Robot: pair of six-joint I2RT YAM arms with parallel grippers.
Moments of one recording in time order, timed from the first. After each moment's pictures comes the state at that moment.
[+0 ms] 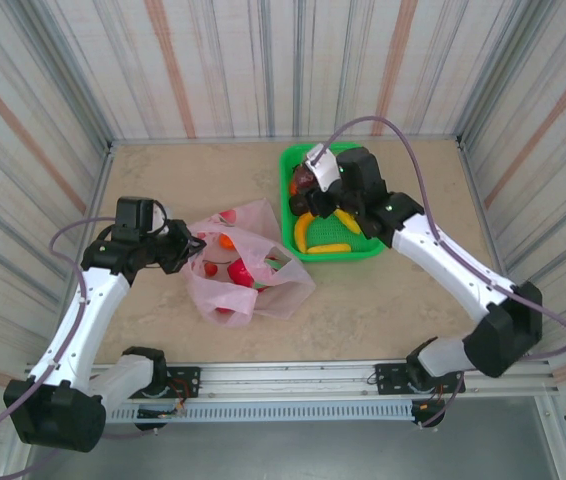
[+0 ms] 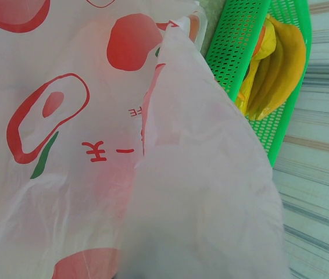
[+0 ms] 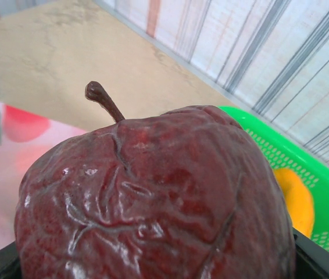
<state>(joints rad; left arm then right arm) -0.15 1.01 0.93 -0.79 0.47 -0.92 0.61 1.38 1.26 -0.38 0.00 -0.19</state>
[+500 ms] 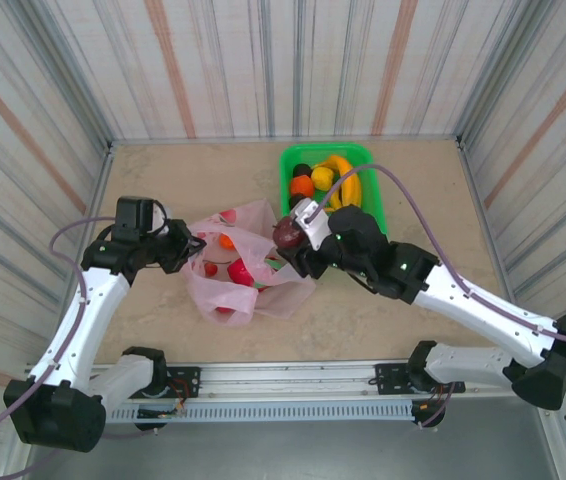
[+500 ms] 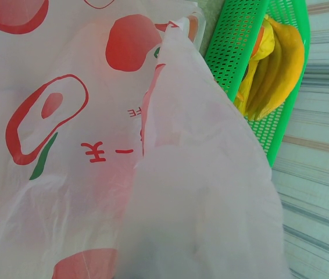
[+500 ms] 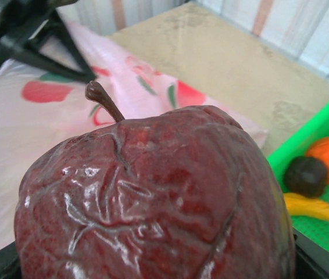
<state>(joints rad) -0.15 1.01 0.93 -0.79 0.47 -0.92 0.97 1.11 1.07 -0.45 0.05 0.04</state>
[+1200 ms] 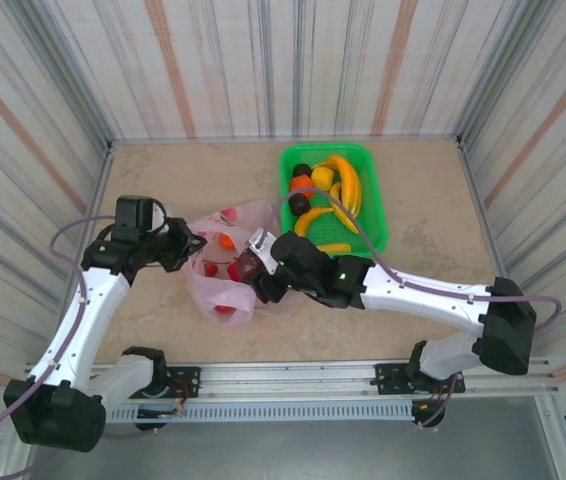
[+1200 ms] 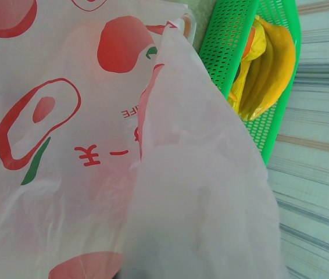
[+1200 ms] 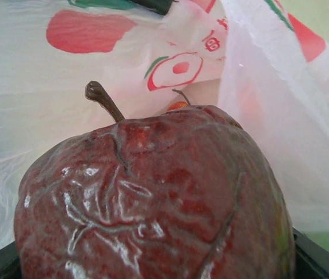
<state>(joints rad) -0.15 1.01 0.93 -0.76 0.48 -0.92 1.14 1.41 1.07 -0.28 0.07 0.18</state>
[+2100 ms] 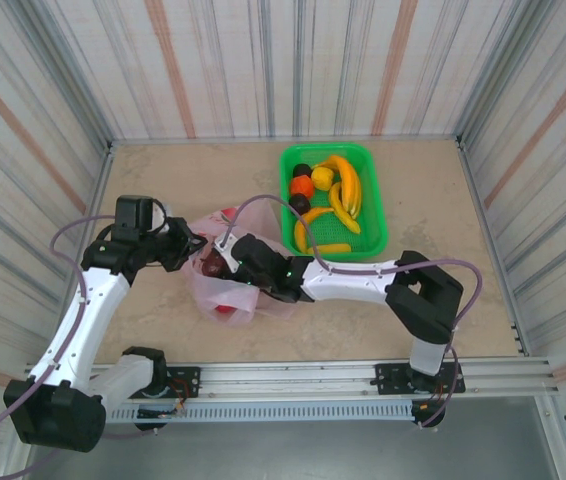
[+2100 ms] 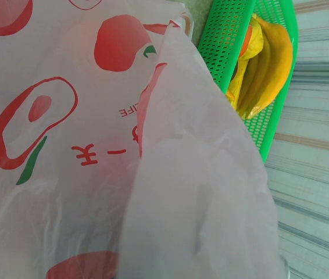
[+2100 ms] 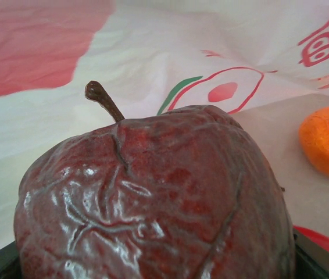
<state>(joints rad) -0.15 1.01 0.93 -0.76 0.49 -0.92 1.12 1.81 1.17 0.06 0.00 0.26</state>
